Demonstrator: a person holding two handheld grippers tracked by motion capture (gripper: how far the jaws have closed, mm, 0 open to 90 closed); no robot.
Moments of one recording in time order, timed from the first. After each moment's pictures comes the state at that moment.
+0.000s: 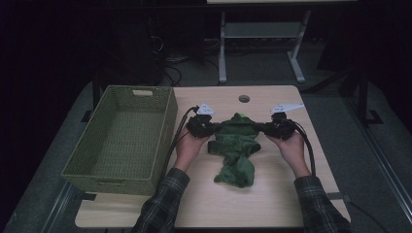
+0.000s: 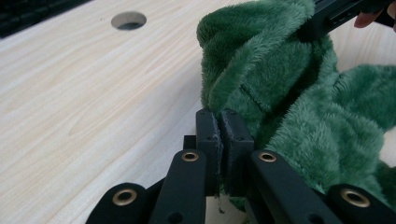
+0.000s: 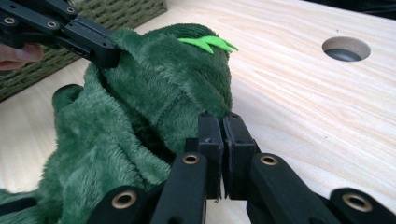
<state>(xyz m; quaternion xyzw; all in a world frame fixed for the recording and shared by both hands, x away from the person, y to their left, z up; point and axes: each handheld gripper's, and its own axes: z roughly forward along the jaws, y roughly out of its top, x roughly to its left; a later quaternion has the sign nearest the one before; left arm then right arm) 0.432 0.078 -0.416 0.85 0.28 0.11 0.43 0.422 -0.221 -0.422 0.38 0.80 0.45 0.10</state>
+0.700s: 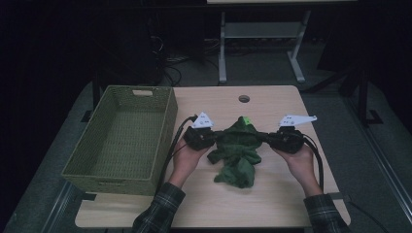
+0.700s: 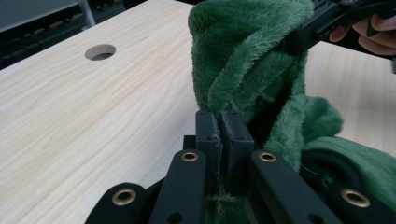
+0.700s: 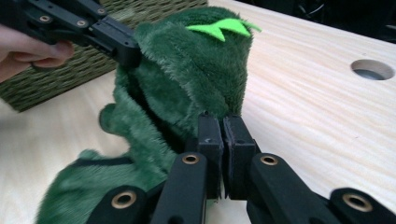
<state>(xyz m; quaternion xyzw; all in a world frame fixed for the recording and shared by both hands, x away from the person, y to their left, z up) 0.379 0.082 -0.398 0.84 0.24 0.12 0.47 0.363 -0.226 -0.404 0.33 0.80 0.49 0.11</state>
